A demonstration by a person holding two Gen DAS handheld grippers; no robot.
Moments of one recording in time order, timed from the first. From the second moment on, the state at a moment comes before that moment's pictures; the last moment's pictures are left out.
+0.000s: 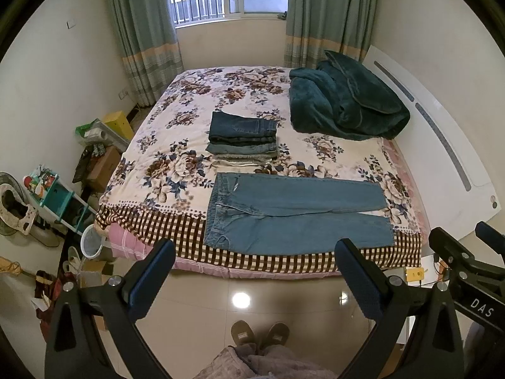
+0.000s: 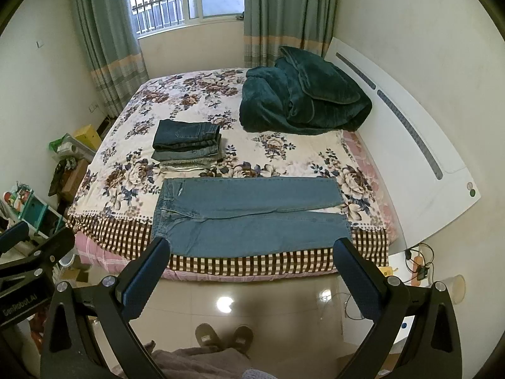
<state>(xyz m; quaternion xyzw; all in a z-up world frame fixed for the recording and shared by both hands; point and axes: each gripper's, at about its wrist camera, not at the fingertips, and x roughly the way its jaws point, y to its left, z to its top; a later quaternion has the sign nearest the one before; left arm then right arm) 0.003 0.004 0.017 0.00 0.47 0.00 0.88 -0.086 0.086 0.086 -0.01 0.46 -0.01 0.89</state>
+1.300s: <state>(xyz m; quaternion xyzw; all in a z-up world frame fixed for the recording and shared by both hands) 0.008 -0.010 0.029 0.00 0.46 0.00 0.89 -0.083 0.092 0.113 -0.01 0.45 -0.01 0.89</state>
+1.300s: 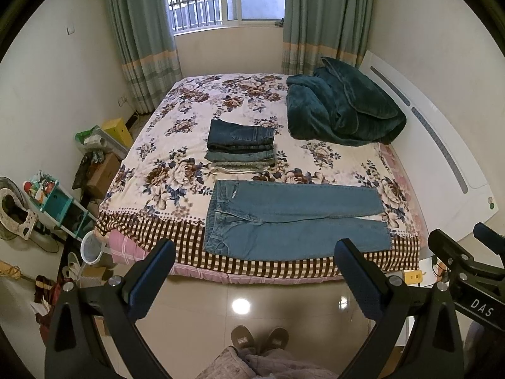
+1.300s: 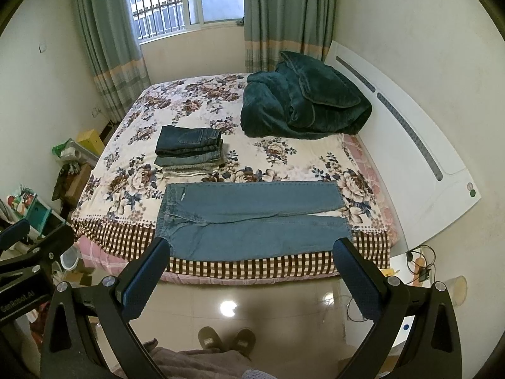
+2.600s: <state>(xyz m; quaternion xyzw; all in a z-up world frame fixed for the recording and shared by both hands) 0.080 -0.002 -0.046 -0.02 0.45 0.08 0.89 0.009 0.048 0.038 0.01 0.47 -0.05 0.88</state>
